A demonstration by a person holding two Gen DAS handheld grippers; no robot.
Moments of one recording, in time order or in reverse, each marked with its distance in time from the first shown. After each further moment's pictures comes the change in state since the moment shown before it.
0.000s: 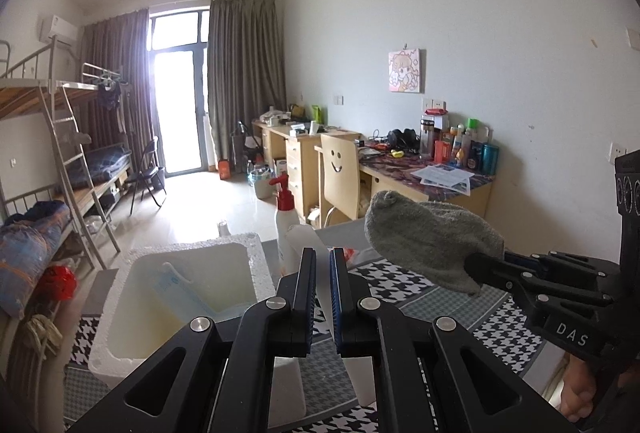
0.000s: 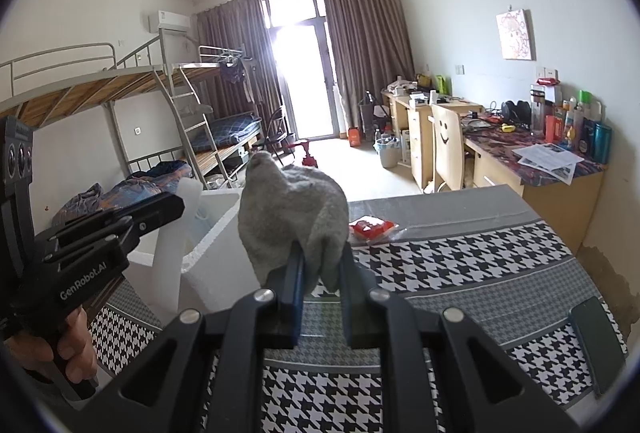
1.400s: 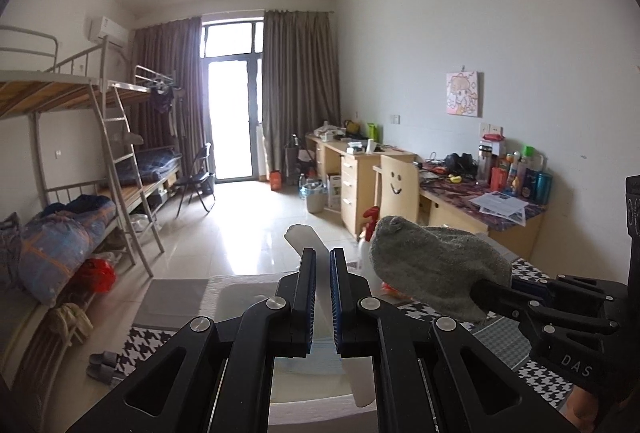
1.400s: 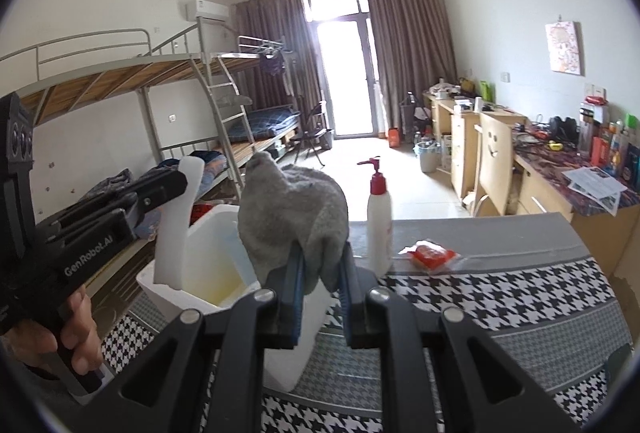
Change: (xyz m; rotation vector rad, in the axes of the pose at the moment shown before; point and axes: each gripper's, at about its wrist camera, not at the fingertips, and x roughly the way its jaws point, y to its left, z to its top) left arm -0.001 0.060 0.020 -0.067 -0.053 0.190; right arm 0.049 0.042 0.033 -0.069 0.019 0.141
